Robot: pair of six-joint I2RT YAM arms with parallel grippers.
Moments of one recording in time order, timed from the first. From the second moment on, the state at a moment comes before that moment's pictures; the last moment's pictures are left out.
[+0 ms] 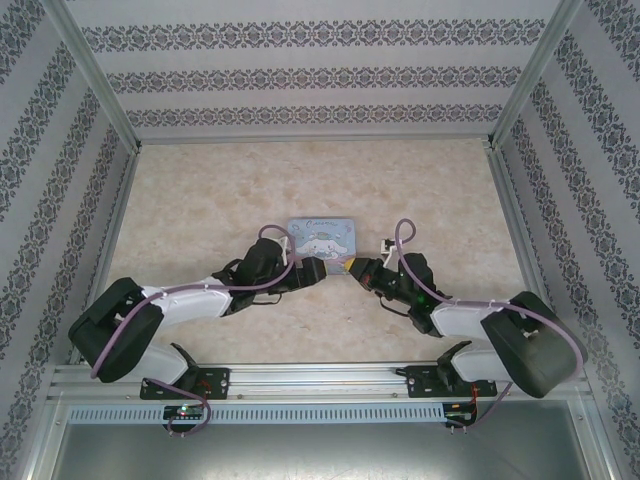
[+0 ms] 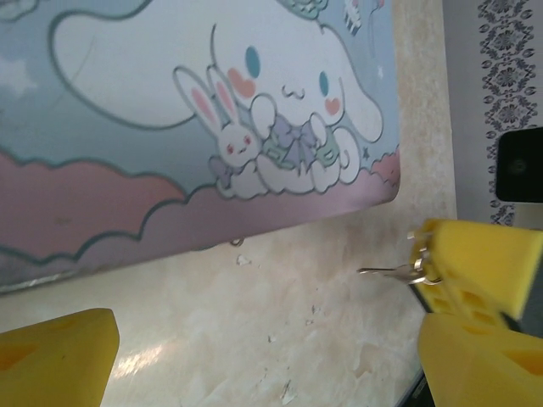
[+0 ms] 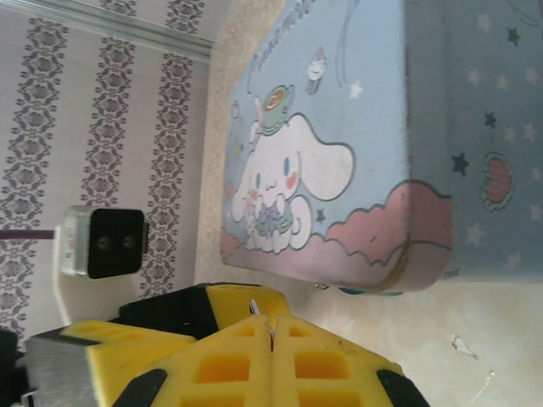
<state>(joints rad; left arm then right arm) -0.70 1.43 0.56 0.26 0.26 -0.97 0.53 1.33 0.21 0.80 -0.39 1.19</state>
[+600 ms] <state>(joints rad) -0.59 1.50 0.63 0.29 0.29 -0.97 0.47 1.57 0.38 0.91 -0.44 1.19</state>
